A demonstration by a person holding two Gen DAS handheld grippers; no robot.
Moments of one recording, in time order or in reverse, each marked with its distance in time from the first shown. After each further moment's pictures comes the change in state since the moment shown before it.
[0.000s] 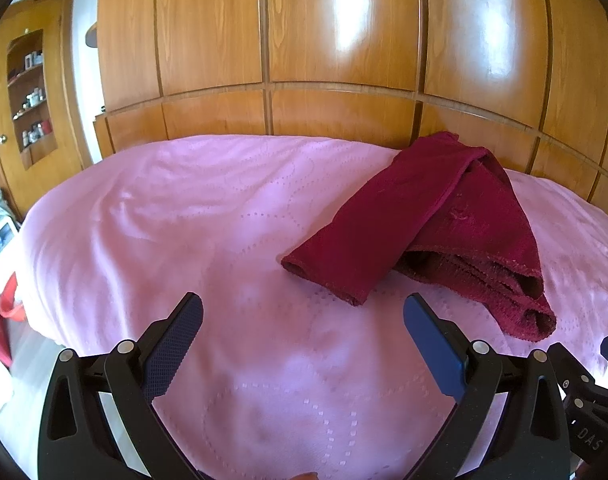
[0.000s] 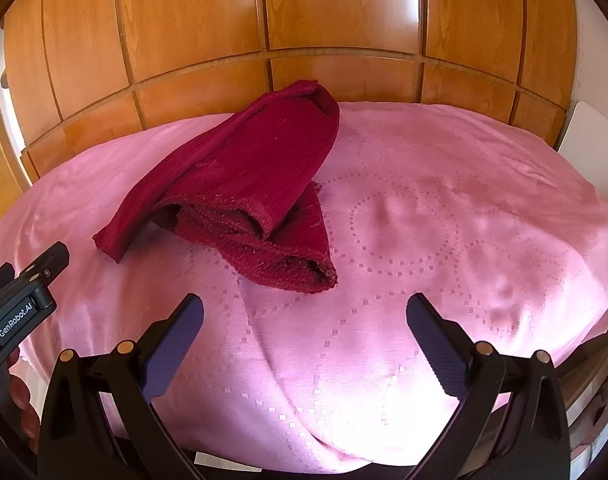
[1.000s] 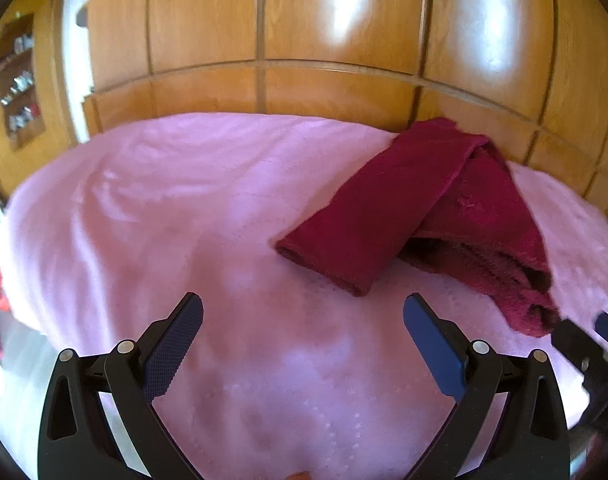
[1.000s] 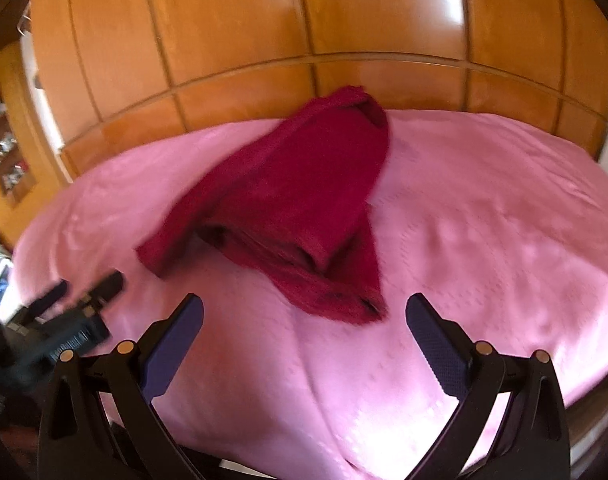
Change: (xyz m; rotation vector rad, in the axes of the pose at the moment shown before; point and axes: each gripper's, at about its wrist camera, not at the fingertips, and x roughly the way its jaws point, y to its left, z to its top) left arm 0.023 0.013 0.000 -0.029 0.068 -0.091; right arm 0.006 0.010 0.030 -0.037 0.002 0.204
